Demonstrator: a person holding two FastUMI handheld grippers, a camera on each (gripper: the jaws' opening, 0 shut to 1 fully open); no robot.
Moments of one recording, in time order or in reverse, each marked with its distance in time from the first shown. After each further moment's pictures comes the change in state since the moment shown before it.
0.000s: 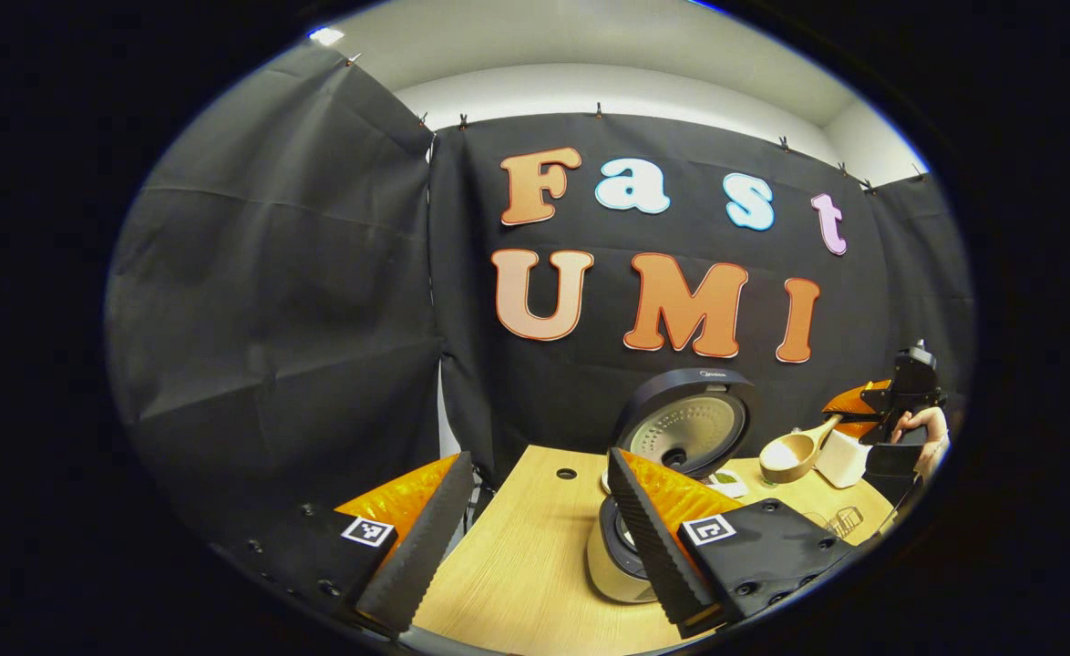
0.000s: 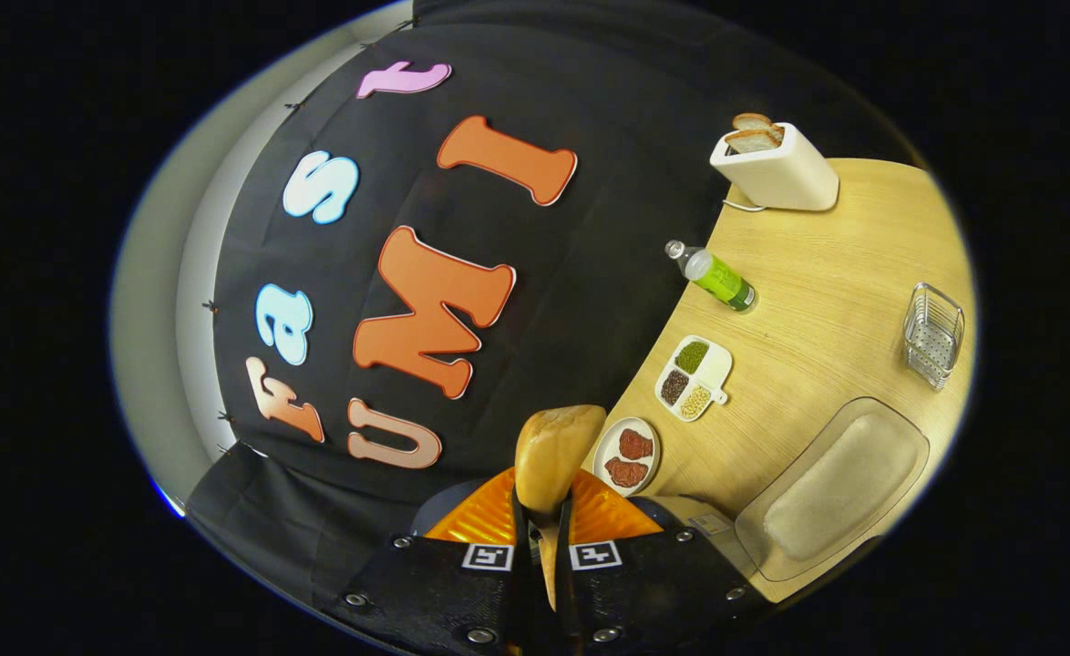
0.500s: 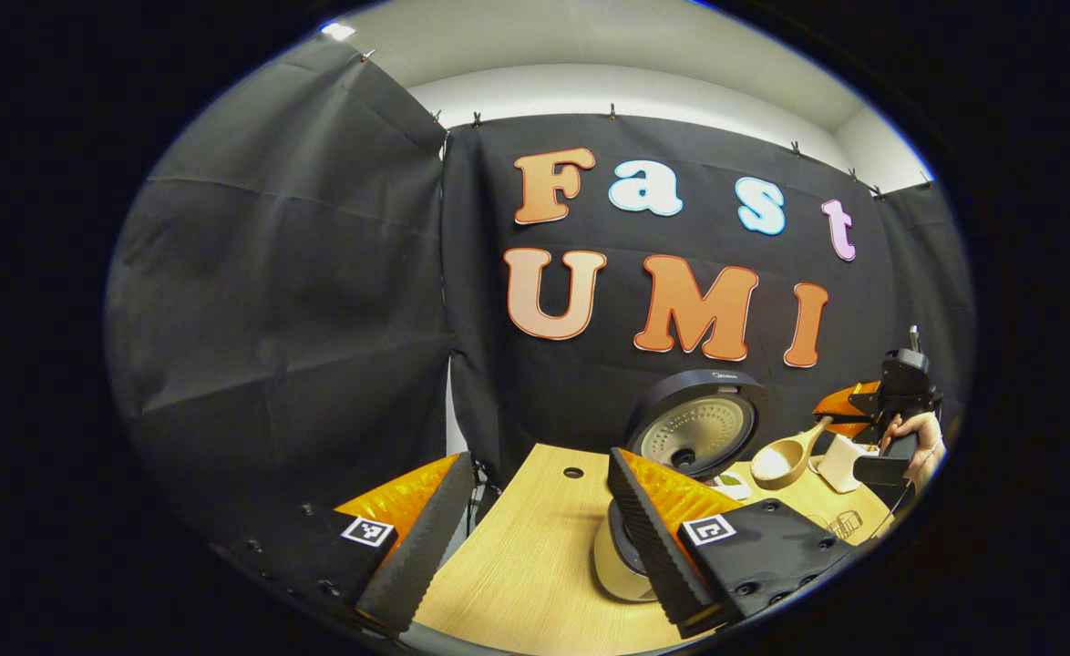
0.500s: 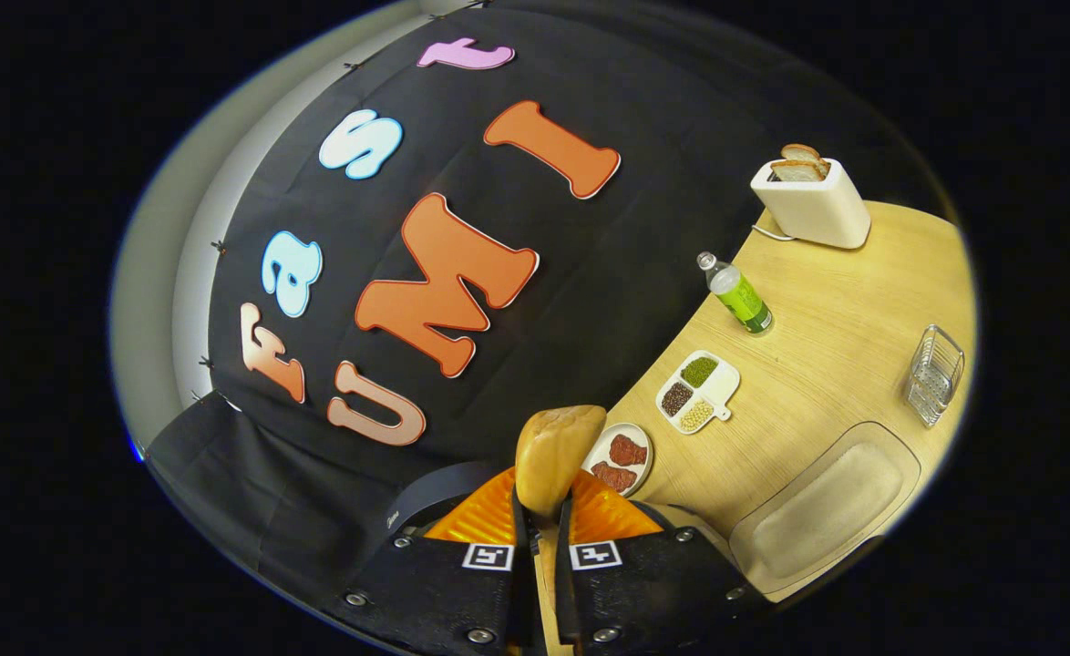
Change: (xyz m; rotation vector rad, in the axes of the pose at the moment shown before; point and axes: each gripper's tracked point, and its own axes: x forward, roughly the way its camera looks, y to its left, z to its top) left arm -0.003 0.012 -0.004 -0.022 0.008 0.021; right arm 0.011 0.012 -0.012 -0.170 -0.021 -0.021
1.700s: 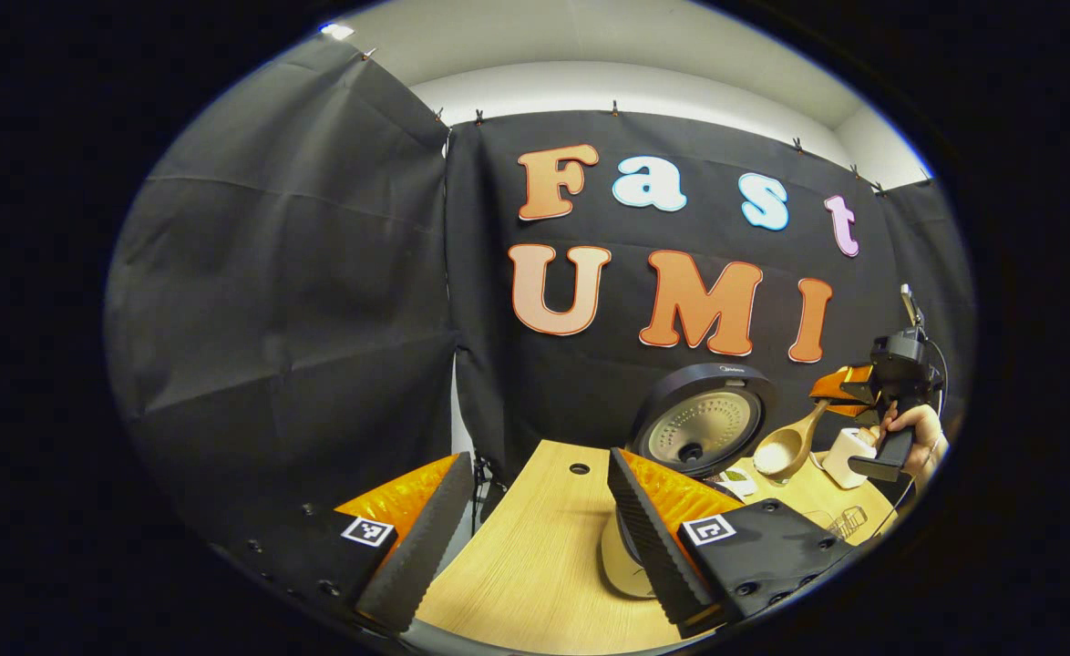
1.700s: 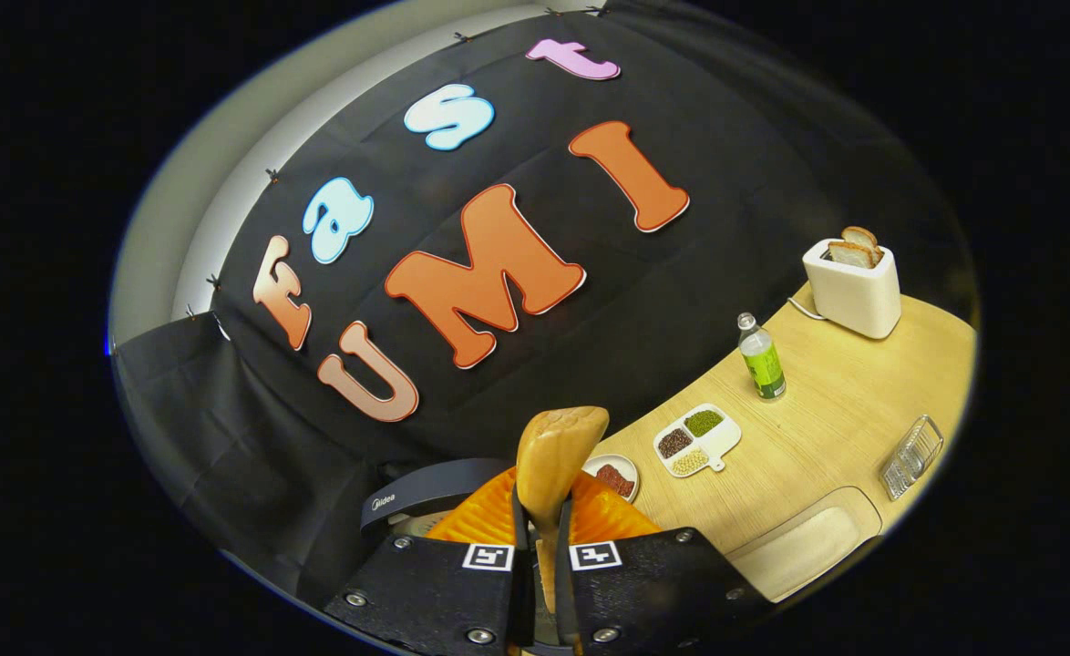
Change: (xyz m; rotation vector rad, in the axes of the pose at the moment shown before) left arm 0.000 0.007 -0.005 0.009 0.010 0.013; right arm 0.005 0.031 0.001 -0.288 -0.076 0.006
